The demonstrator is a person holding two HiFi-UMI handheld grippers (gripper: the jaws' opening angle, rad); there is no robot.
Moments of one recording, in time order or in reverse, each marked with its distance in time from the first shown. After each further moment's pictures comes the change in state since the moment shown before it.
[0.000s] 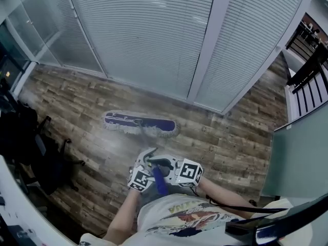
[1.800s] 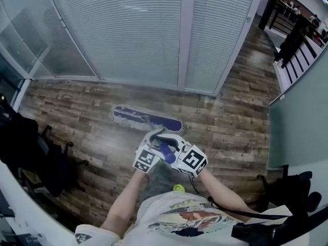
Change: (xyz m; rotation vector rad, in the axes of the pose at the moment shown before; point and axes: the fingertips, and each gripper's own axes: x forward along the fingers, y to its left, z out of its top) left arm -0.036 -0.125 0.046 0.029 -0.067 -0.139; right arm -0.063 0.096 0.006 -0.167 -0.114 -0.498
